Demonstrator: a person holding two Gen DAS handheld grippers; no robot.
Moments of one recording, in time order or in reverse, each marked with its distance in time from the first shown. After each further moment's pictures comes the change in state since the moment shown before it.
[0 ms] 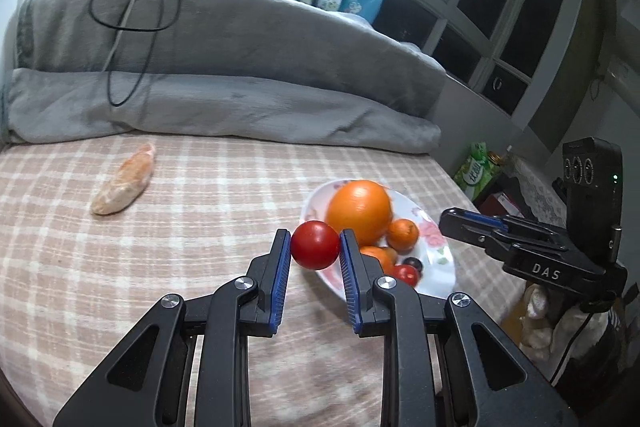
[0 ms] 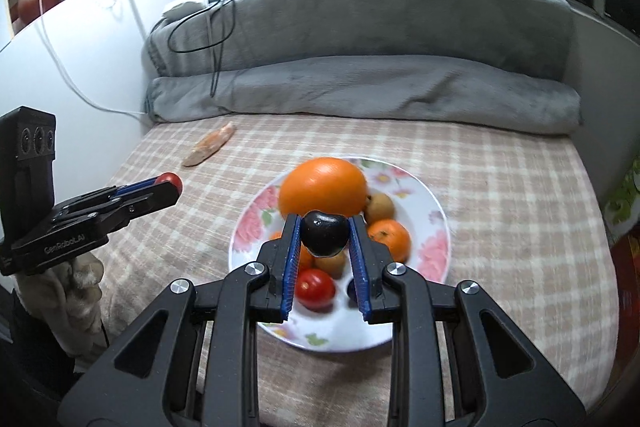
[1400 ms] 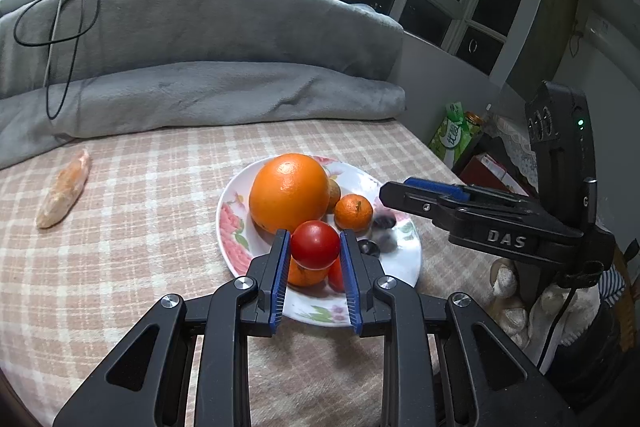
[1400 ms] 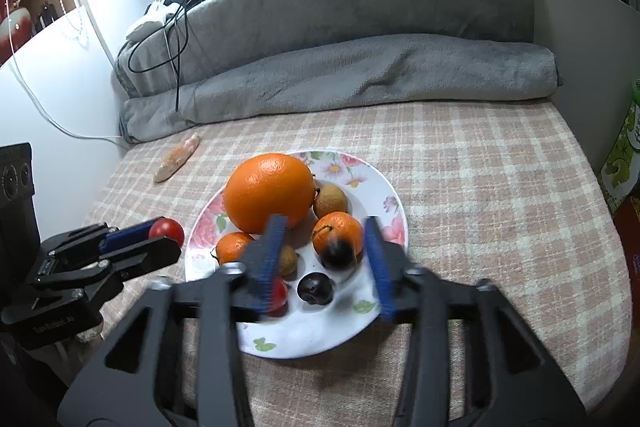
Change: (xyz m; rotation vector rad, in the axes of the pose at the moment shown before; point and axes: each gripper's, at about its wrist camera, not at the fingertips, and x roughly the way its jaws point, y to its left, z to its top) left arm 0.032 -0.053 -0.009 0.112 0.077 -0.044; right arm 0.008 -0.034 -0.004 0.104 -0.019 -0.027
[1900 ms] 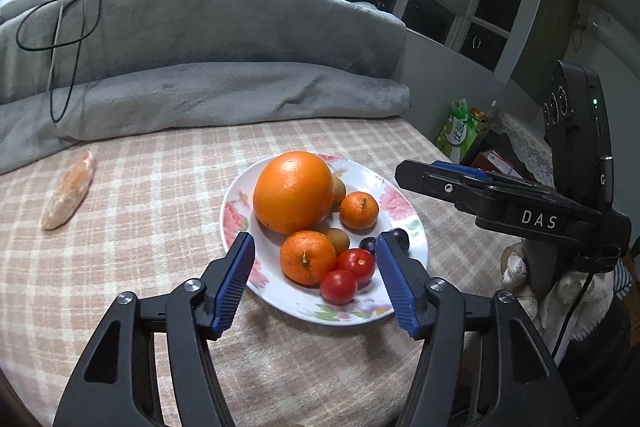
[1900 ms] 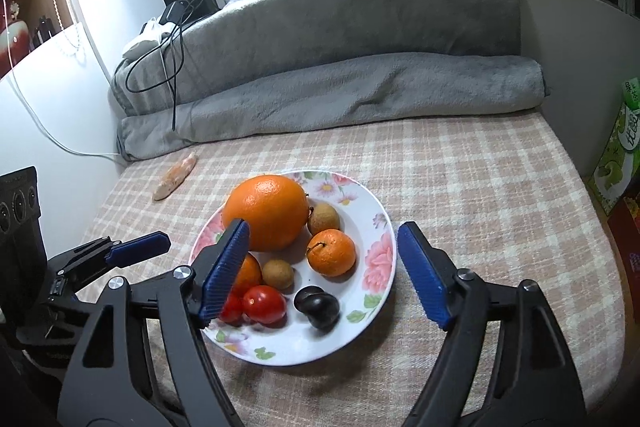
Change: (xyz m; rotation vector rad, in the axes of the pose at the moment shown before) left arm 0.002 -0.003 -0.003 0.021 -0.004 0.031; right arm -0.011 -0.003 0.005 0.019 -0.045 -0.023
